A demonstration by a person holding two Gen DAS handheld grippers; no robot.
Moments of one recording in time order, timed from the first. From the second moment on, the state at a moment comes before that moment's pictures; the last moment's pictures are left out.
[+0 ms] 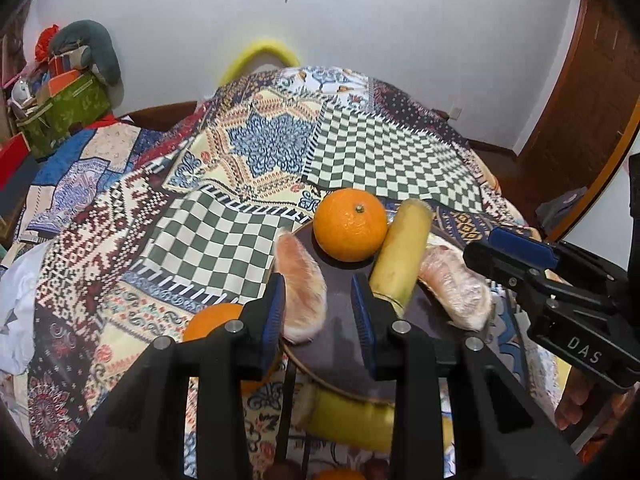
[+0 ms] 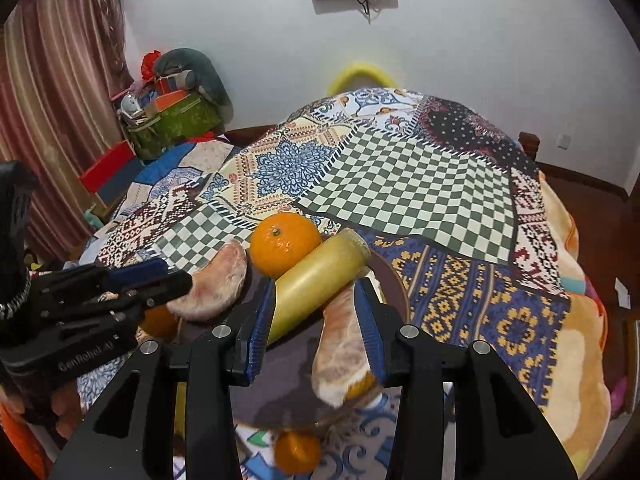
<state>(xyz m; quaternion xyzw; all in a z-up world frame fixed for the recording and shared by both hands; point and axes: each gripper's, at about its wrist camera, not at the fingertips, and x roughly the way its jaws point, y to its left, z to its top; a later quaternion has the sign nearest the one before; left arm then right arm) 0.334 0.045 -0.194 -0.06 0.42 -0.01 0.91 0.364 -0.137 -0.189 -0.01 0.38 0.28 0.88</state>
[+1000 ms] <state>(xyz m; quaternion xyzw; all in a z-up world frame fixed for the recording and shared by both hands) 0.217 0.037 -0.200 -0.06 0.45 -0.01 0.89 0.256 -0.166 -0.183 -0.03 0.37 0.28 0.88</state>
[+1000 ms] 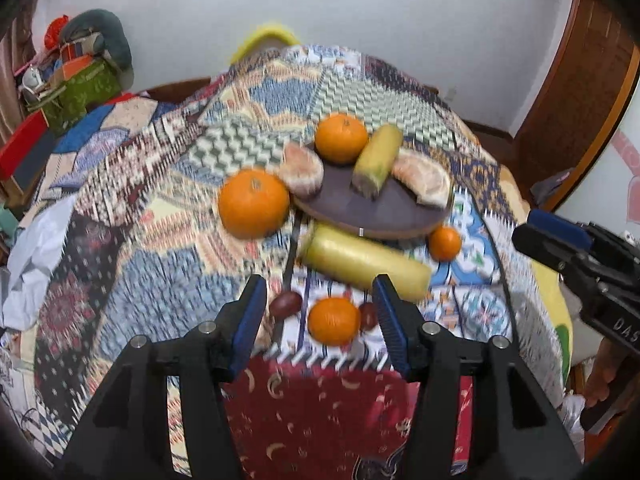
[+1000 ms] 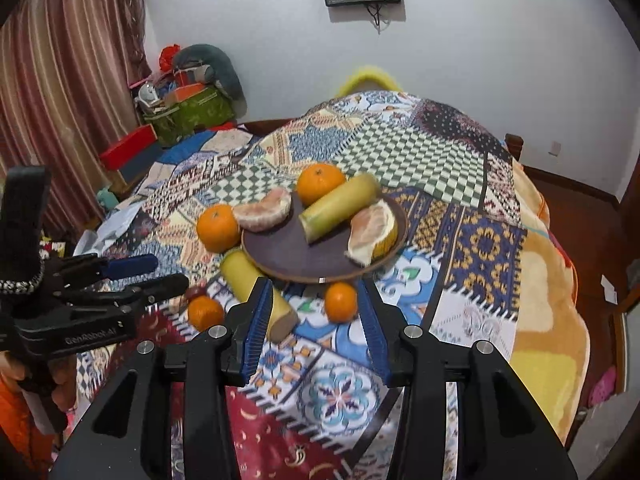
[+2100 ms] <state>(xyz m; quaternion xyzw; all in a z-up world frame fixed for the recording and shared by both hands) 0.196 0.049 -0.235 -0.06 0.45 -0.01 0.89 0.287 -0.103 -0.248 -0.06 0.45 0.35 0.82</state>
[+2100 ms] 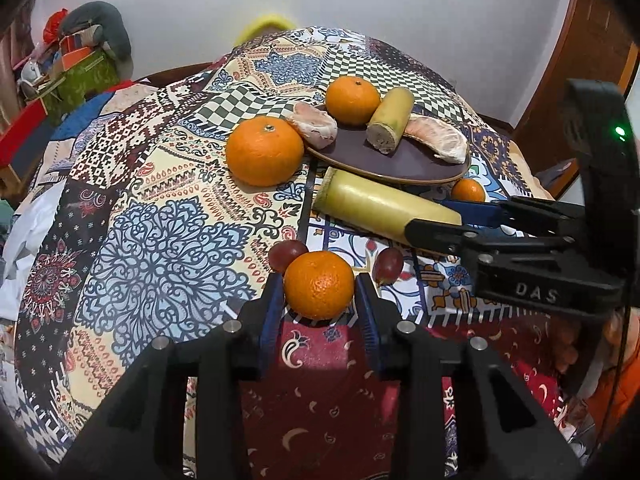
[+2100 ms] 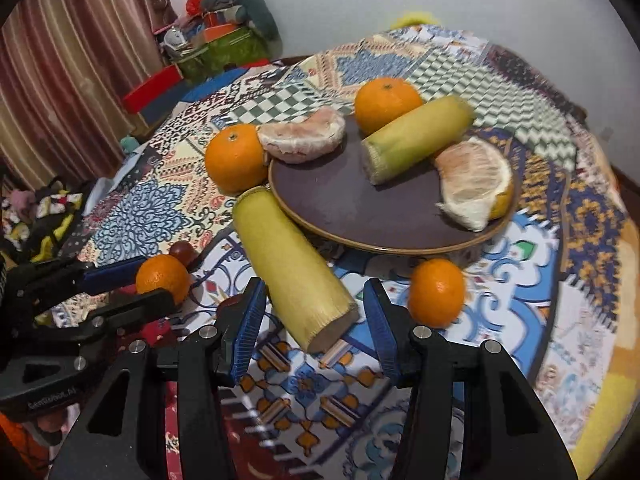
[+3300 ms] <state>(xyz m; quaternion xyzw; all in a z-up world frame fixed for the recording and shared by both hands) 0.160 0.032 -0.207 -0.06 0.44 -0.02 0.90 0.240 -0.148 -0.237 -0.08 0.46 0.34 0.82</state>
